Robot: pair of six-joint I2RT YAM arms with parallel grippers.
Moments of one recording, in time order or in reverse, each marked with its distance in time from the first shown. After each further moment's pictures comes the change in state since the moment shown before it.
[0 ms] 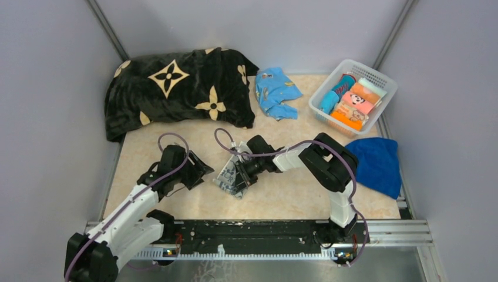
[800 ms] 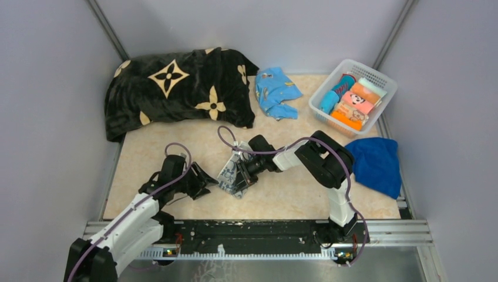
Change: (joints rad) left arm 0.000 -0.095 -0.150 0.066 0.203 0.001; right arm -0.031 0.061 0.000 0.071 -0.076 0.118
